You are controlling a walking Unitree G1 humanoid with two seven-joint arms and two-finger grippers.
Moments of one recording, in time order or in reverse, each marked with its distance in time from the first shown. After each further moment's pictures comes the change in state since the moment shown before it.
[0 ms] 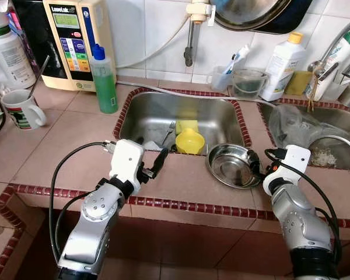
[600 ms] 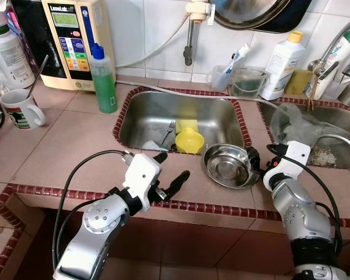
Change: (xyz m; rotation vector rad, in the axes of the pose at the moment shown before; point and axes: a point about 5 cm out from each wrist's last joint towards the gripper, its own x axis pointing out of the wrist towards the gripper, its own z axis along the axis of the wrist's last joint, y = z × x) left arm -0.009 -0.028 0.004 0.021 0.014 -0.219; right arm 0.011 0.001 0.009 0.065 0.012 0.042
